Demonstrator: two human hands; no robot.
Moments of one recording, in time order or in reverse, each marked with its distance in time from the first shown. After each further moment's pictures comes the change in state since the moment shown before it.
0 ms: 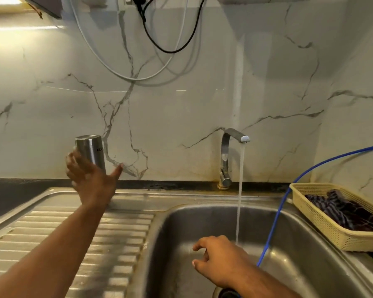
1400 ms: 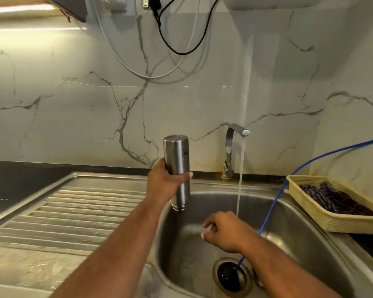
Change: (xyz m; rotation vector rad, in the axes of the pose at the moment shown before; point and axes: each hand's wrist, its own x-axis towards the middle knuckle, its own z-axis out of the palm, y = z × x) left_hand -0.121 0.093 -0.020 -0.415 -0.471 -0.021; right_hand -0.030 -0.008 -0.016 -0.027 0.077 -0.023
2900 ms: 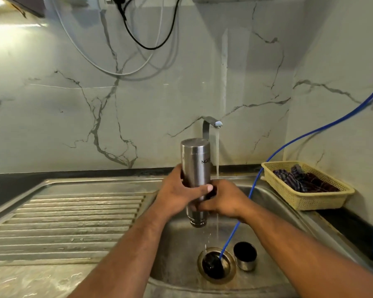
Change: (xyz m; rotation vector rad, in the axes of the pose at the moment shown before) left_hand -0.050 0.021 0.047 0.001 -0.414 0.196; right_hand -0.007 0.031 -0.049 0.597 0.114 -0.125
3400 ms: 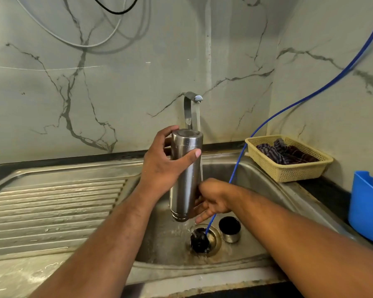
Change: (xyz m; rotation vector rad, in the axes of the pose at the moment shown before) left_hand -0.003 0.021 0.014 -0.098 0.176 0.159; right_hand 0.017 0.051 0.017 0.362 -0.246 0.624
